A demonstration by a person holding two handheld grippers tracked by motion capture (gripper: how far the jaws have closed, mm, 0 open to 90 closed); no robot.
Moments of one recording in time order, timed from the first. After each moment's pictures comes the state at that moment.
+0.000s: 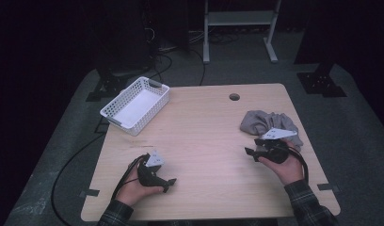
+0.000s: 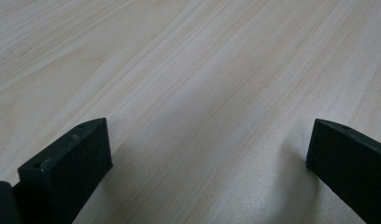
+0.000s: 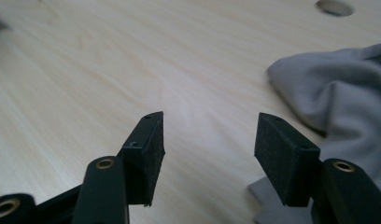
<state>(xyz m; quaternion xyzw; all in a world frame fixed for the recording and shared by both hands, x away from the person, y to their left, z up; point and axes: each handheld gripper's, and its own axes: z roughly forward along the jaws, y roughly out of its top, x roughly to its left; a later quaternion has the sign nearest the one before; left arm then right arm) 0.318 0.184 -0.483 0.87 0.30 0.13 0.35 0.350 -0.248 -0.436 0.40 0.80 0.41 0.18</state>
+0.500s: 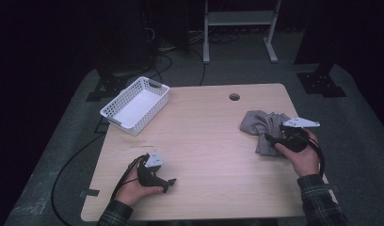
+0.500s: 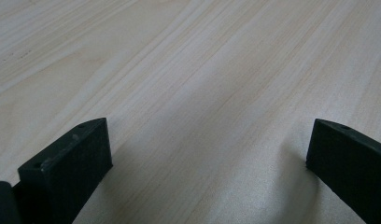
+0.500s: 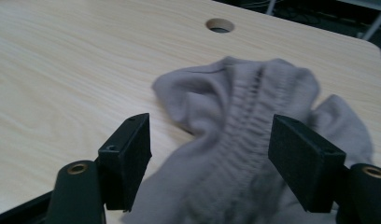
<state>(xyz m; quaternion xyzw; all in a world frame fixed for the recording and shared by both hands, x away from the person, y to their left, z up) 0.318 0.185 -0.484 0.87 0.30 0.13 0.36 0.371 -0.302 -0.421 0.47 0.75 0.39 0.27</state>
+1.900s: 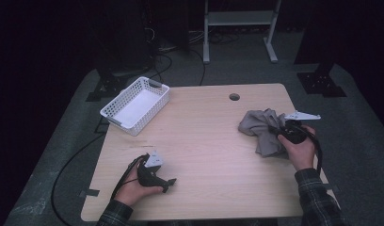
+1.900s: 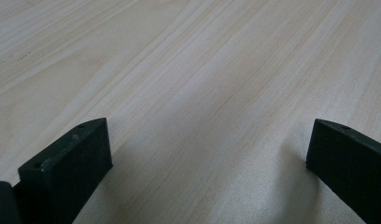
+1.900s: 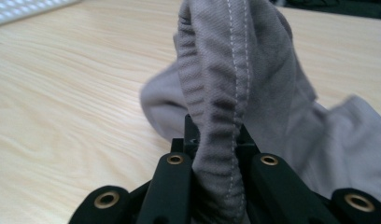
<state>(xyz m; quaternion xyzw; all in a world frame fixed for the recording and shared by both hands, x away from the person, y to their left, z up) 0.319 0.185 -0.484 0.87 0.30 0.13 0.36 0.391 -0.305 -0.420 0.49 0.74 0.42 0.22</state>
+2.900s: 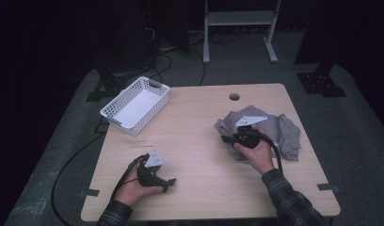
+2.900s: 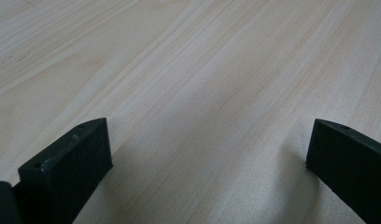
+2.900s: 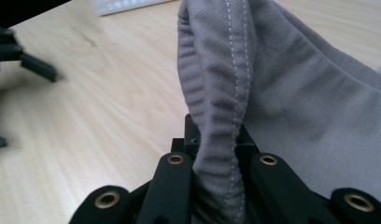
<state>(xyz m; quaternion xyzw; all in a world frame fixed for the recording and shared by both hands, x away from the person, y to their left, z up) 0.319 0.185 -0.484 0.87 0.30 0.13 0.36 0.392 -0.168 -0.427 0.35 0.82 0.44 0.11</state>
